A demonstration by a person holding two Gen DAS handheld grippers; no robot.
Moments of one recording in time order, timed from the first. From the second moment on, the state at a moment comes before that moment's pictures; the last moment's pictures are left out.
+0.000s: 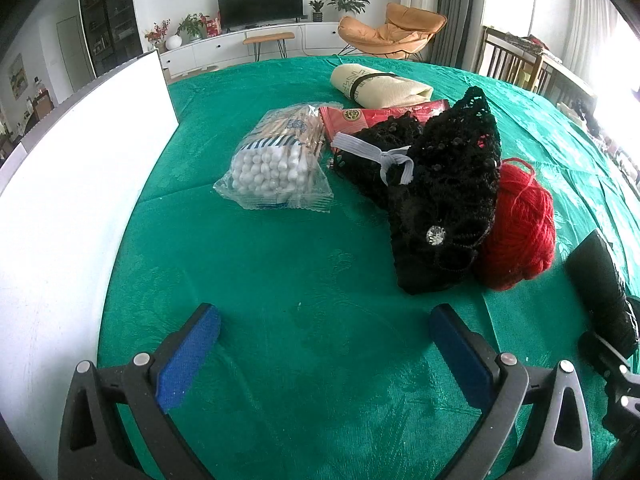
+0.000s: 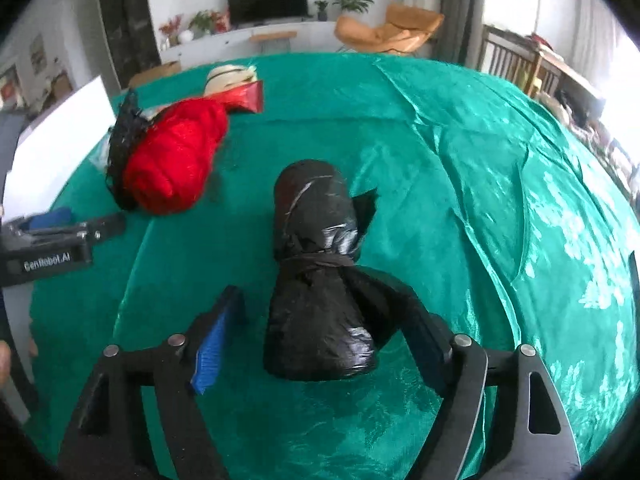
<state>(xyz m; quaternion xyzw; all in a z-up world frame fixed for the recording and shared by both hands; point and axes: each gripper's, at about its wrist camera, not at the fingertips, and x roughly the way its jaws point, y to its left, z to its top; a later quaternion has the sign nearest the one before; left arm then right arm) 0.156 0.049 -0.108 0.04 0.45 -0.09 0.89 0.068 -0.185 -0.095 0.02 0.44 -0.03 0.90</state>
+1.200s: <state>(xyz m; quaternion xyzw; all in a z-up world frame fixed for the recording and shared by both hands) 0.195 0.020 -0.070 0.01 0.43 -0.10 0.90 0.059 -0.173 -0.098 0.01 0.44 -0.04 0.90</state>
